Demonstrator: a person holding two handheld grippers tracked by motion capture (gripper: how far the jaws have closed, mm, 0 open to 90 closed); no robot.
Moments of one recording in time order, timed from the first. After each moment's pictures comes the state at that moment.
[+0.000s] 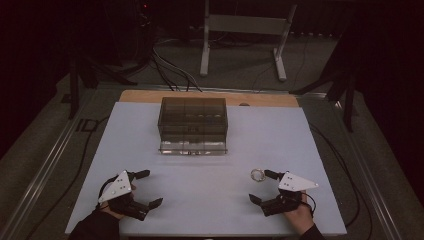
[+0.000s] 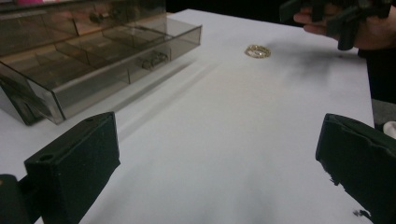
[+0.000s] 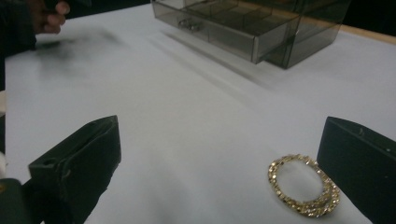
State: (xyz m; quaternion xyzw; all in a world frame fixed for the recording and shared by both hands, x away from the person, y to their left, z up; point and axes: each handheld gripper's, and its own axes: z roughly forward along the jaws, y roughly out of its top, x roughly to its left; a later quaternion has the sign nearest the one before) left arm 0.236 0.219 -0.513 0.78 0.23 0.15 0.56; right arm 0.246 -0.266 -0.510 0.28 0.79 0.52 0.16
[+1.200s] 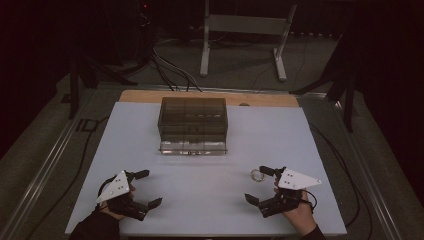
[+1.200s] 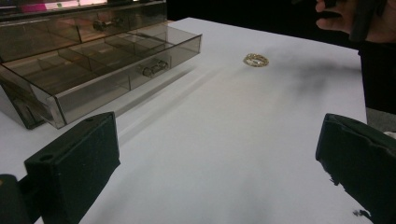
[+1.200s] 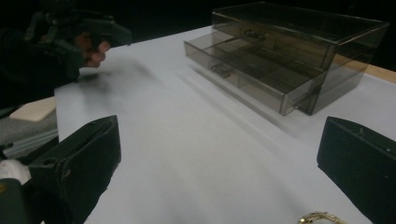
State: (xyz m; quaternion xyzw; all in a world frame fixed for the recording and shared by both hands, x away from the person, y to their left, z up) left arm 0.234 0.221 -0.512 0.78 0.23 0.15 0.57; right arm 0.237 -0.248 -0.466 0.24 0.79 0.55 0.14
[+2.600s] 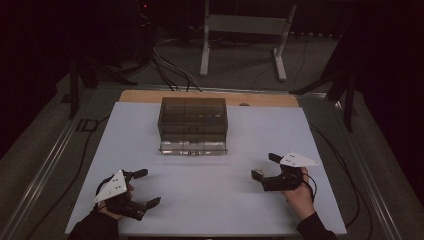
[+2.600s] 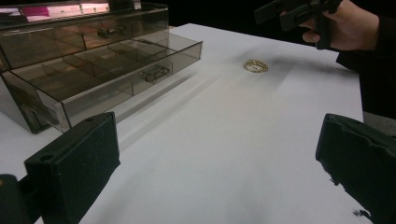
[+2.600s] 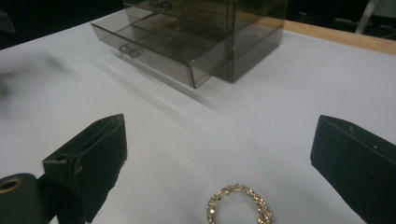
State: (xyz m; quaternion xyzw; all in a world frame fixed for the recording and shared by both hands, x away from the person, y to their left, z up) left arm 0.233 0.225 -0.508 0.77 0.23 0.15 0.58; right arm 0.290 -0.270 -0.486 0.36 0.77 0.50 0.17
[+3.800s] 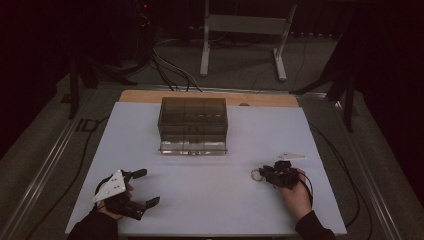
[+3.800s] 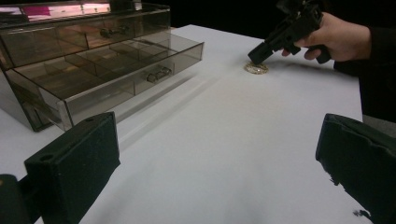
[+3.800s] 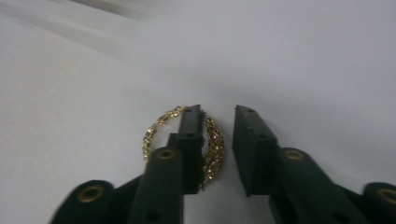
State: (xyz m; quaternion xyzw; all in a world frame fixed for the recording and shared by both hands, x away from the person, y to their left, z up) left arm 0.233 0.227 -0.509 0.76 0.24 0.15 0.58; right arm 0.311 -0.271 -0.520 0.49 0.79 0.35 0.14
